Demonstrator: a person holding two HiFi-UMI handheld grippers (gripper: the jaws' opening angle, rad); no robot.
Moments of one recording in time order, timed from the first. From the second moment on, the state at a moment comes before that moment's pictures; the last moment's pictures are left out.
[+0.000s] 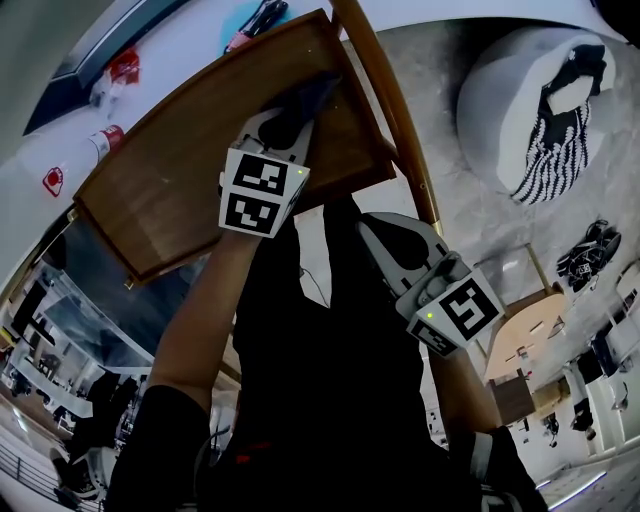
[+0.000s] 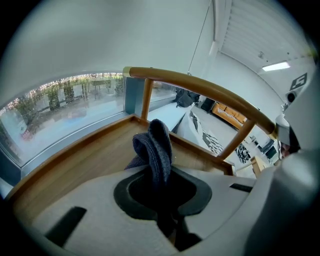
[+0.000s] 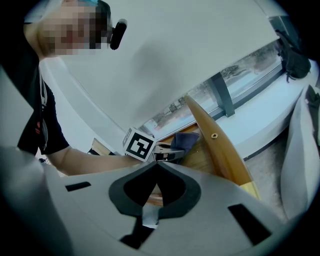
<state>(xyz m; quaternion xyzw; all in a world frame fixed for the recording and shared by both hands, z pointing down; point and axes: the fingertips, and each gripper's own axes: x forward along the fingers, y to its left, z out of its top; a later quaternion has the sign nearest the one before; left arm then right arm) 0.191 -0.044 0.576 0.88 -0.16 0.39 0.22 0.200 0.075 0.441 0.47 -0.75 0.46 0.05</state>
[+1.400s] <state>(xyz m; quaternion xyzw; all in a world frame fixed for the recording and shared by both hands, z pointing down) 0.018 -0.069 0.496 0.88 -0.29 0.26 0.27 0.066 0.043 0.419 0.38 -0.81 0.43 0.09</state>
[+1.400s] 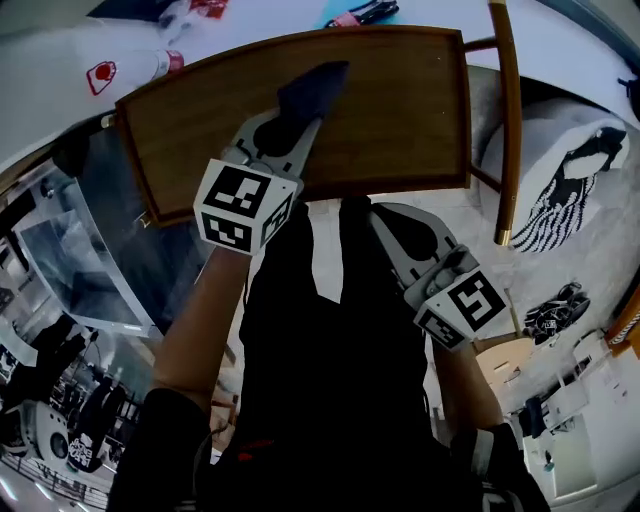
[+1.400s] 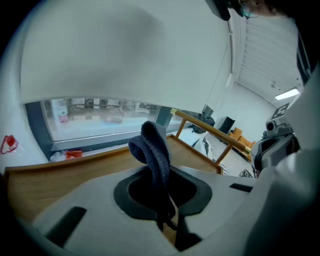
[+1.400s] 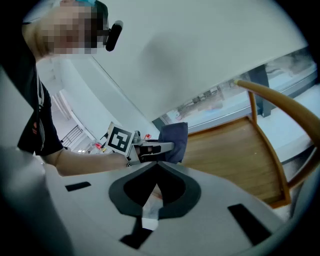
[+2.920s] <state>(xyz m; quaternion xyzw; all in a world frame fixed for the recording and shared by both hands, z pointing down) -0.260 0.026 0.565 0.76 -0.42 0.40 0.29 -0.137 0.057 0.433 0.22 -0.86 0.41 0.18</state>
